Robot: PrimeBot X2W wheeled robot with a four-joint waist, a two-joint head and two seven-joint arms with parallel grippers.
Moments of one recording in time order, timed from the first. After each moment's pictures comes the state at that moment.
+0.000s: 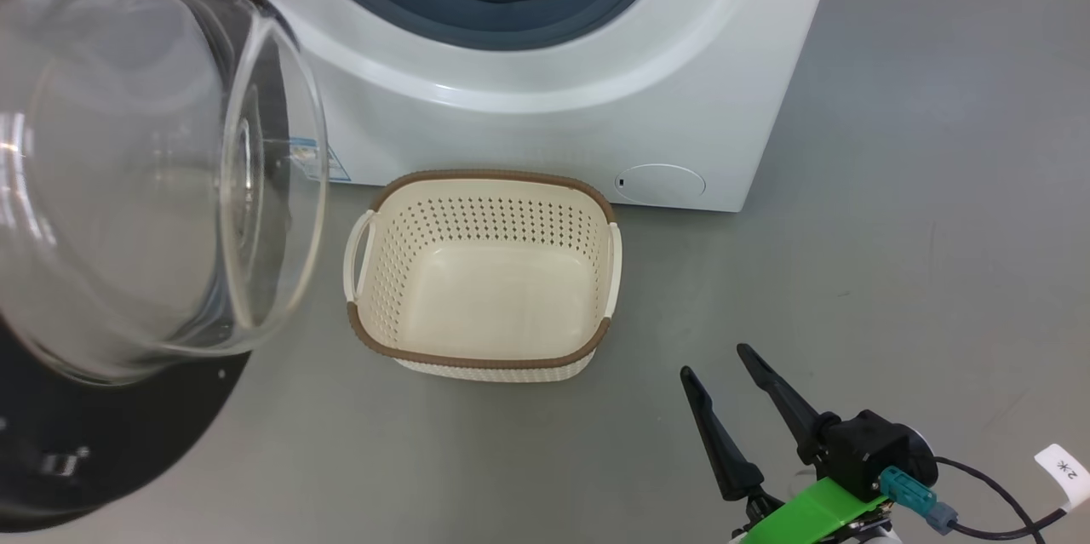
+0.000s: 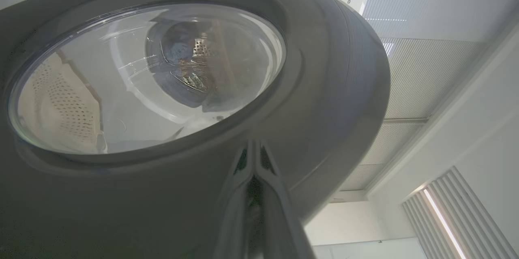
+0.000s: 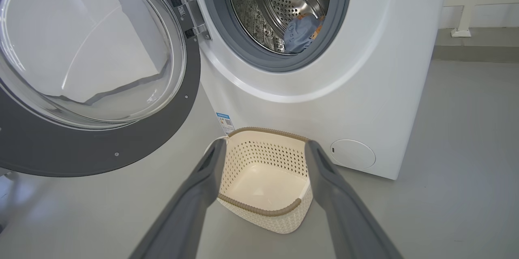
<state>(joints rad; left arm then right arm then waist) -0.43 0.47 0.77 0.67 -1.83 -0.13 1.35 -0.08 -0.06 0.23 0.18 0.20 0.13 -0.26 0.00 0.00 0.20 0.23</state>
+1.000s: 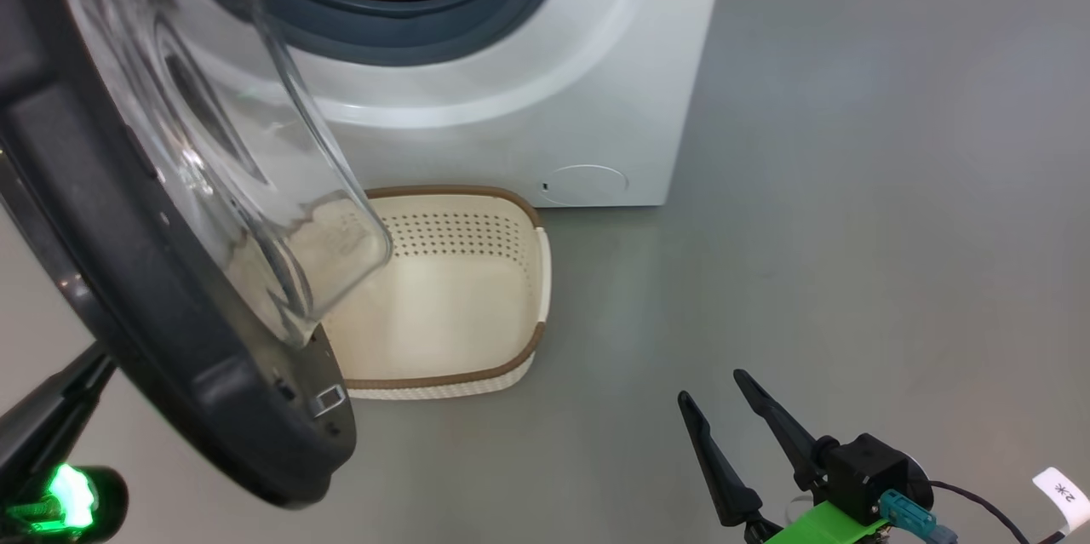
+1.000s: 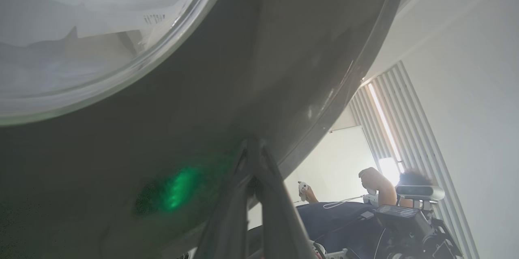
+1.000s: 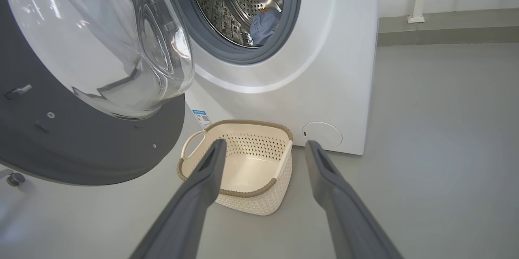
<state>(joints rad) -0.26 0.05 0.65 0.06 -1.91 -0.04 1.42 -0.04 -0.06 0.24 0.17 0.22 0.13 -0.26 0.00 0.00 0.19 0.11</state>
